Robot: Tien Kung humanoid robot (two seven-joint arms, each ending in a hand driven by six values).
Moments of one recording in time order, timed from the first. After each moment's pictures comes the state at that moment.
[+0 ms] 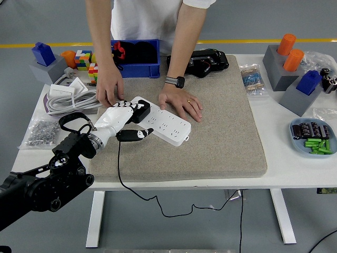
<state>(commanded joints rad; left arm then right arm) -0.57 0.23 -0.59 -0.96 1.83 0.31 0.05 0.07 -0.24 1.11 0.26 -0.73 -0.14 -0.08</state>
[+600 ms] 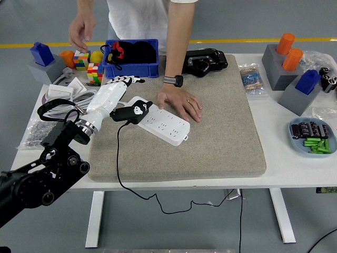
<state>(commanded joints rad) -0.51 0.25 -0.83 -1.18 1.80 0.39 -0.02 0.07 -0.24 1.11 0.26 -0.73 -0.14 -0.08</state>
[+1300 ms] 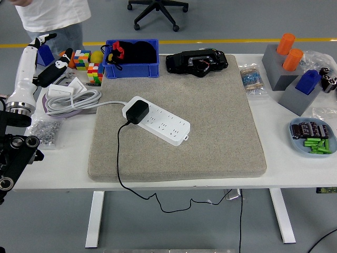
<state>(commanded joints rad) -0.35 0.25 -1.39 -1.24 1.65 0.39 -0.06 0.08 -0.25 1.12 0.26 -0.74 -0.14 -0.09</state>
